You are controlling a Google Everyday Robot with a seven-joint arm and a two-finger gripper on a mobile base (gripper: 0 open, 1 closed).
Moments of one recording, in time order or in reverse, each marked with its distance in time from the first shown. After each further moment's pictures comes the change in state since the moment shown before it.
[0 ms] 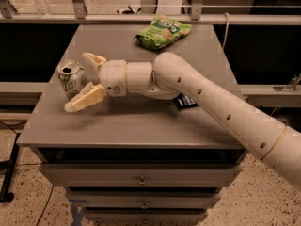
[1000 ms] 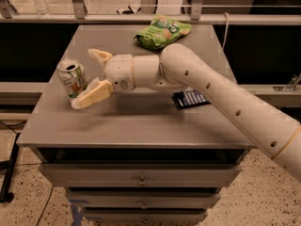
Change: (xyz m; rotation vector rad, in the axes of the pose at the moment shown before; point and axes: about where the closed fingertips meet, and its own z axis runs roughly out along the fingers) arm -0.010 0.000 -0.019 -0.005 0.056 -0.011
